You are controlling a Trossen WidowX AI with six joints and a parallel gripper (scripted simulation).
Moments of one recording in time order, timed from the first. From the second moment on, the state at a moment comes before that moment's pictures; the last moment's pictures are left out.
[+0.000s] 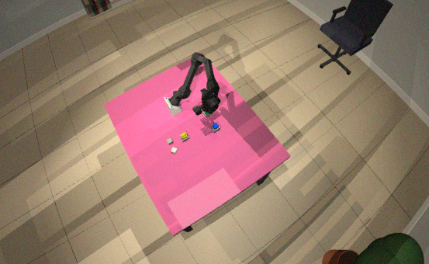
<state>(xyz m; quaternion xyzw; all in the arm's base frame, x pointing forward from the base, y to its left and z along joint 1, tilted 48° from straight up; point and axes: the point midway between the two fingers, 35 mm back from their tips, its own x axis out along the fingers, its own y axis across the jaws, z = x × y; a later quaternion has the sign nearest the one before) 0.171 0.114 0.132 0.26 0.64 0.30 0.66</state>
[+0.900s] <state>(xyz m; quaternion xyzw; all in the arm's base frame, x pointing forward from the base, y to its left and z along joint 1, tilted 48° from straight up) 0.172 0.099 0.146 0.27 0.64 0.30 0.65</state>
